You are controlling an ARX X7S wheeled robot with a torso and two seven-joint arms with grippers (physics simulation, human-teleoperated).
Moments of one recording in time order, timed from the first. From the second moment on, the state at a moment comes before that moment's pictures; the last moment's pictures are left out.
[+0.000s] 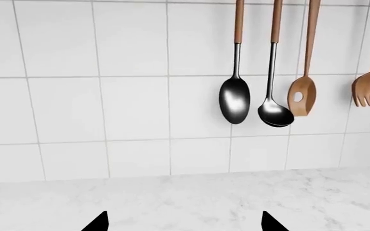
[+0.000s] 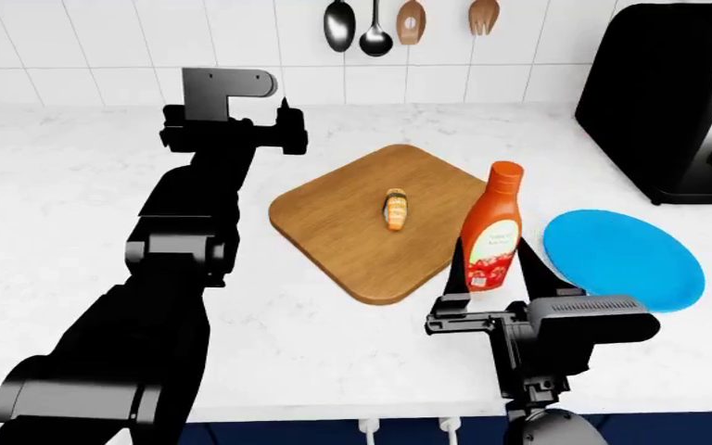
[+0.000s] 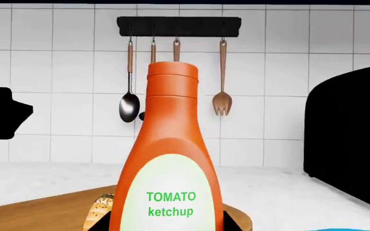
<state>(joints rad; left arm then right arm) -1.32 0.00 0.07 -1.31 -0.07 0.08 0.05 0.26 0.40 -0.43 -0.07 0.32 -0.19 0.38</state>
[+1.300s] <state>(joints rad) -1.32 0.00 0.08 -1.31 -0.07 0.09 0.04 0.25 0.42 -0.45 -0.09 0.33 -0.15 0.35</state>
